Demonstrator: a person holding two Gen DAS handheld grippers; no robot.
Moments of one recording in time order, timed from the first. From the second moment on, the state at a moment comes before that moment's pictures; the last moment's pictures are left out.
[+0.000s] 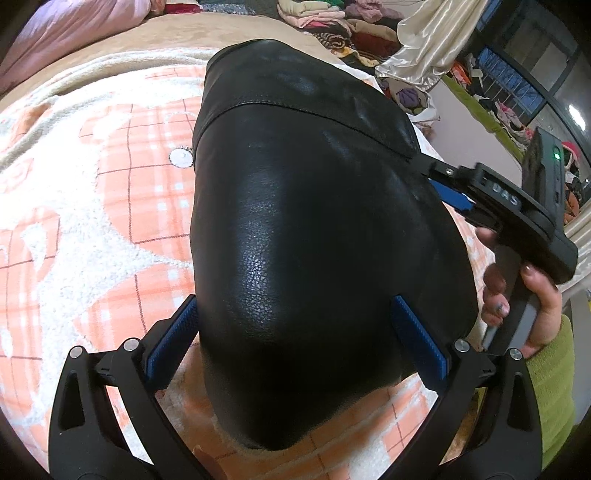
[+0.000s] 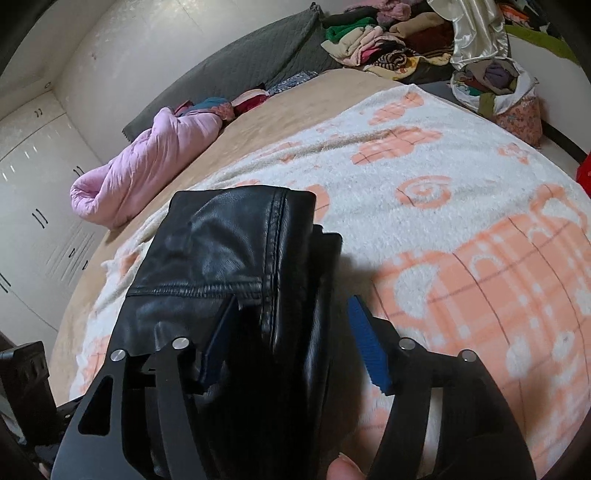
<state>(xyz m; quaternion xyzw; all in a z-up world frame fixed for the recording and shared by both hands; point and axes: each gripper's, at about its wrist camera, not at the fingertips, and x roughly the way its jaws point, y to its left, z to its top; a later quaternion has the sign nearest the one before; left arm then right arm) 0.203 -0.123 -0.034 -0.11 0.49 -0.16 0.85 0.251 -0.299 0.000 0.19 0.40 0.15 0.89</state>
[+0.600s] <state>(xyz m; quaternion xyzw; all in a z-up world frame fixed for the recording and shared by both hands) 0.184 -0.110 -0.029 -0.12 0.47 -0.16 0.86 0.173 -0.284 -0.009 0.17 0.43 0.15 0.88</state>
